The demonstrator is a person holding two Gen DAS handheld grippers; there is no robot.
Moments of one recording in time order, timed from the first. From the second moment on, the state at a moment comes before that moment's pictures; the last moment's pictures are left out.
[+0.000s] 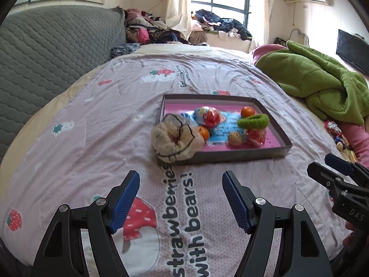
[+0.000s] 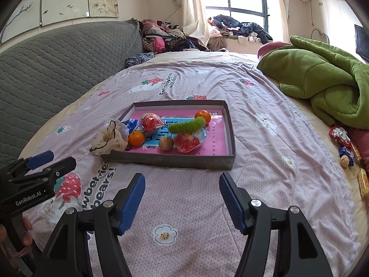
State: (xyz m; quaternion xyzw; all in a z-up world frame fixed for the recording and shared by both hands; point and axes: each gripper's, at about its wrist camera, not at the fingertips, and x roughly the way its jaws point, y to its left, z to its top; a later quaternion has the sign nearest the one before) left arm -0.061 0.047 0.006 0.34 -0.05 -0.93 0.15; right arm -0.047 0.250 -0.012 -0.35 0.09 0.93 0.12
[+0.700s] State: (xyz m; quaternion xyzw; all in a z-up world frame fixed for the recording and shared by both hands) left arm -0.061 0.058 -0.046 0.35 -0.06 -0.93 0.15; right arm -0.039 0.256 -0.061 -0.35 0.11 0.92 0.13
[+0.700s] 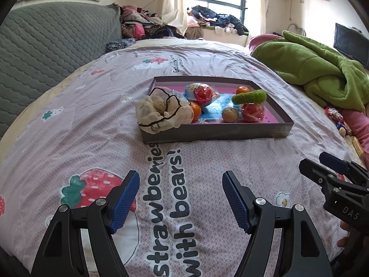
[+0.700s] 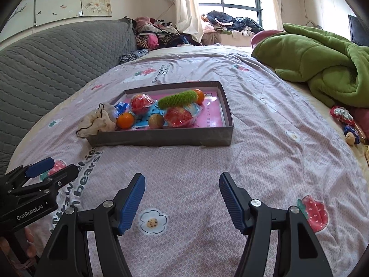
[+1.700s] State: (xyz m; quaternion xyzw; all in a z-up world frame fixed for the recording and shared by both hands) left arm -0.062 0.056 -0.052 0.35 -0.07 -0.92 0.16; right arm -0.041 0.252 -0.065 -0.36 0.10 0.92 0.13
